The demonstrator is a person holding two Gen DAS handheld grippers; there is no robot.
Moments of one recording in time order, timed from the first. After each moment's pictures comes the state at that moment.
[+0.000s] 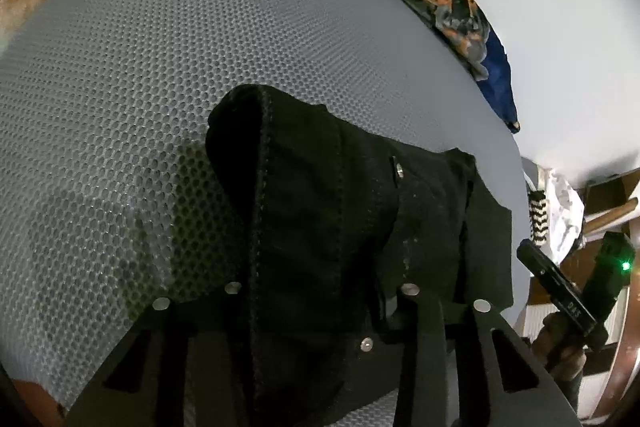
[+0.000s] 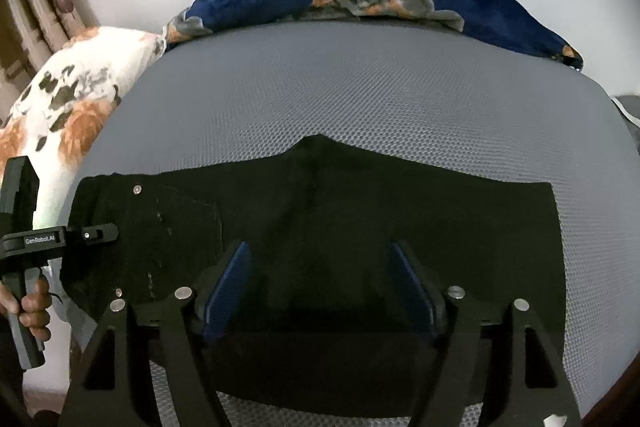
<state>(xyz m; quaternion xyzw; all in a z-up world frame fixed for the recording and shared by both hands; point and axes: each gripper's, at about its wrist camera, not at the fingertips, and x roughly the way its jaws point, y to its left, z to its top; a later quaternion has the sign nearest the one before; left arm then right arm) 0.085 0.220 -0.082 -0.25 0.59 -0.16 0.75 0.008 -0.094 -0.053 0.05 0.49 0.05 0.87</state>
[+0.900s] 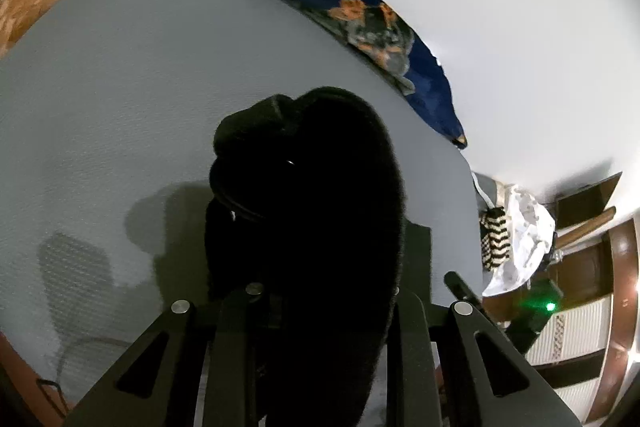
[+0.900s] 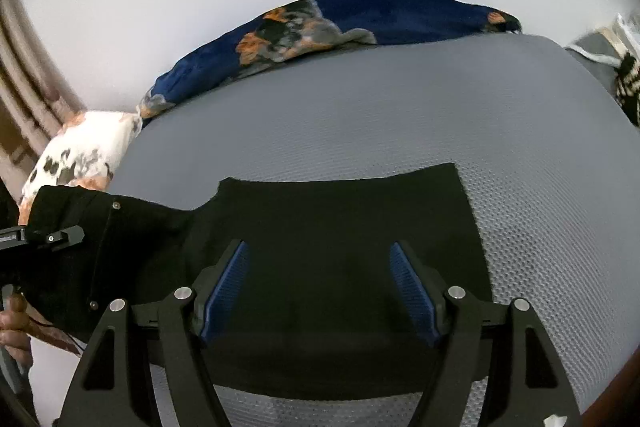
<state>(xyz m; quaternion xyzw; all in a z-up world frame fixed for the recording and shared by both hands) 0.084 0.112 0.011 -0.28 0.55 -0.19 0.77 -0.035 -0.222 -0.043 0.16 0.43 0.01 0.89</state>
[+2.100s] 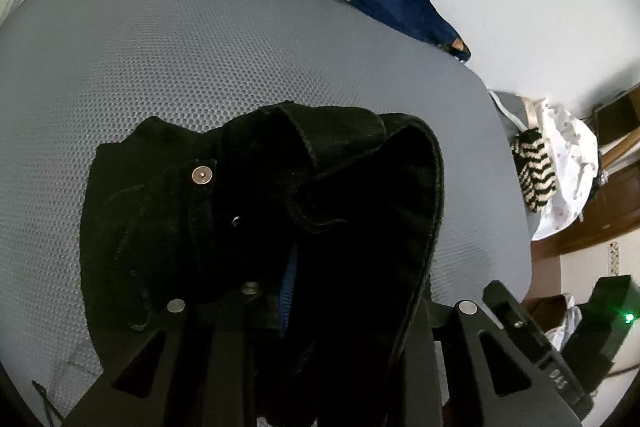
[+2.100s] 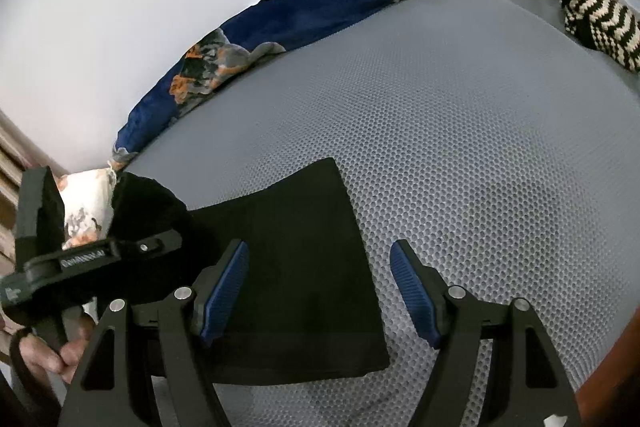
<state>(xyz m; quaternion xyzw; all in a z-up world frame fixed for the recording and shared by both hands) 0.110 -0.109 -0.033 -0.13 0.59 -0.21 0.77 -0.063 -0.328 -0.059 0.26 0.42 -0.04 0.87</state>
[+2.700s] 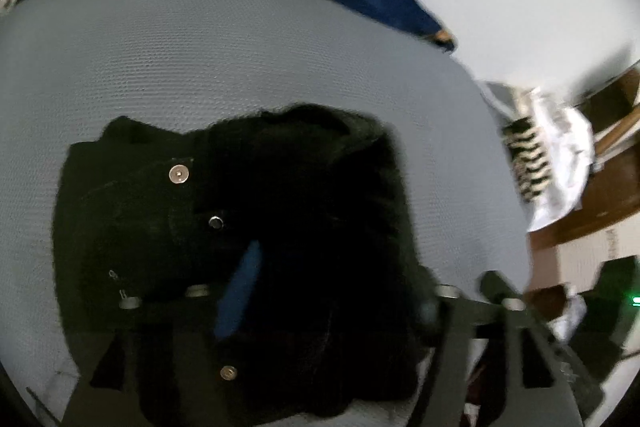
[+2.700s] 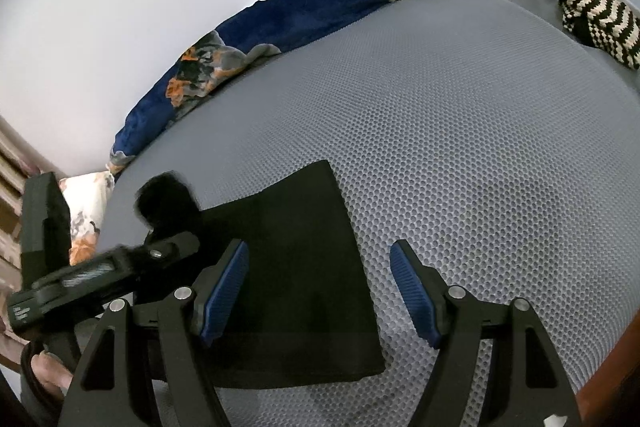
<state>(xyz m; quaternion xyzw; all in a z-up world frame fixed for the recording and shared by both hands) 0.107 -0.122 -0.041 -0.13 0.57 -0.25 0.77 -0.059 -0.330 -0.059 0.26 0.43 -0.04 0.86</state>
